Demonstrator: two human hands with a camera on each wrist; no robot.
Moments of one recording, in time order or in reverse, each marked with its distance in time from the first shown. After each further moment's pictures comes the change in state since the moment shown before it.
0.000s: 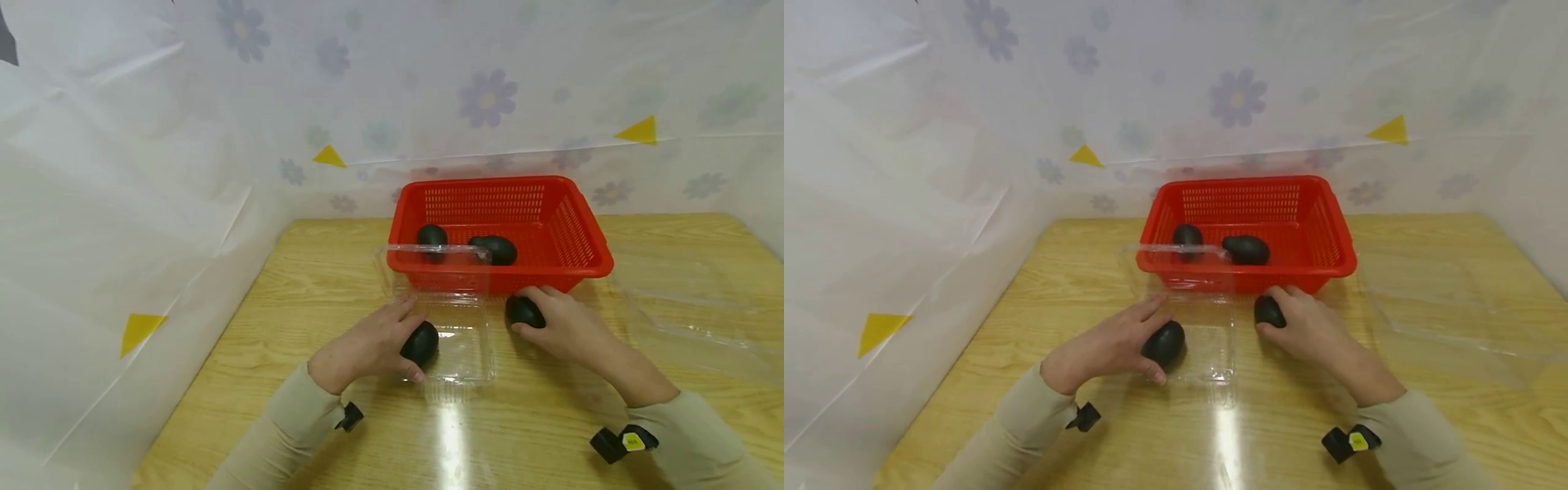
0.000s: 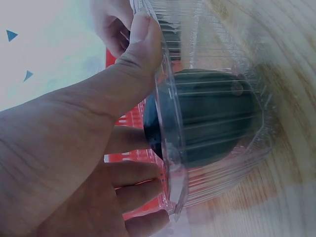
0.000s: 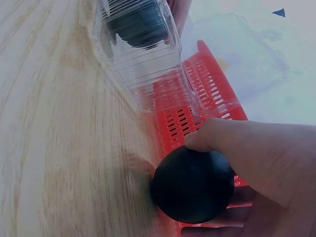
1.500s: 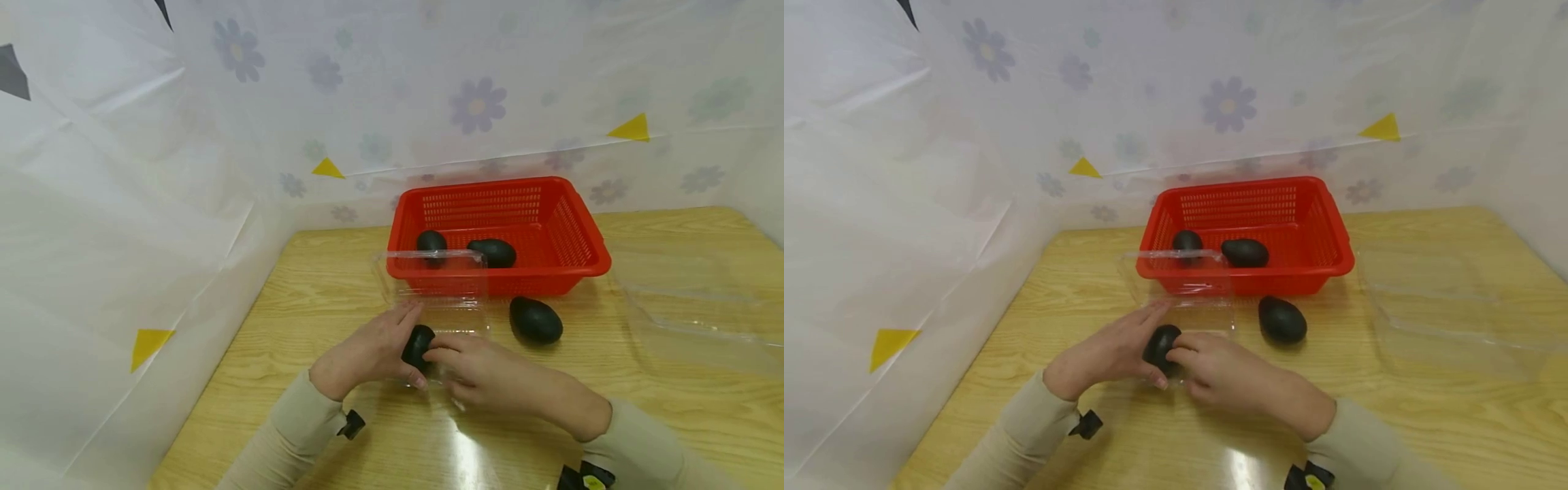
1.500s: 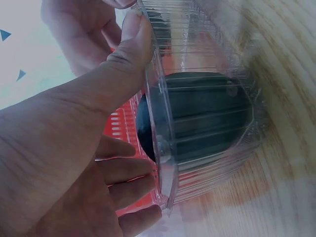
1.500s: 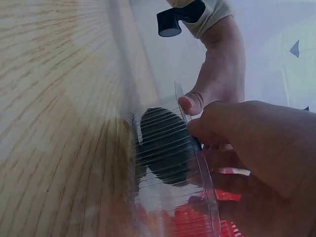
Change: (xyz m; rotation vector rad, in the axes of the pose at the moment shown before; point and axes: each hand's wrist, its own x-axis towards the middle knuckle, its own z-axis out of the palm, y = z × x) left_hand 0.002 -0.002 0.001 -0.007 0.028 0.006; right_hand -0.006 -0.100 0.025 0.065 -0.087 -0.588
